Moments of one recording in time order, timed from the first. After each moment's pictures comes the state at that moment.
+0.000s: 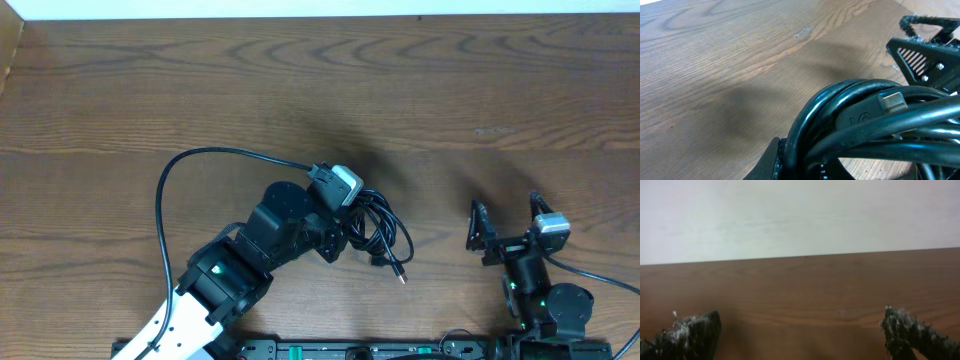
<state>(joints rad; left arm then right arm) -0.73 0.97 0.80 -0.37 0.20 -0.14 -0.09 0.01 0.03 -0.03 -0.27 0.17</state>
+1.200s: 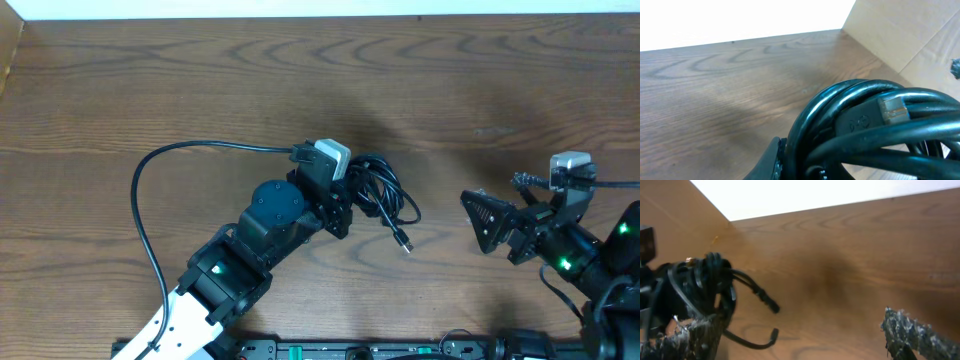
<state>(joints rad) -0.73 0.97 0.79 -0.13 0.07 -0.32 -0.09 0.68 1.03 -0.87 -0.65 0.18</state>
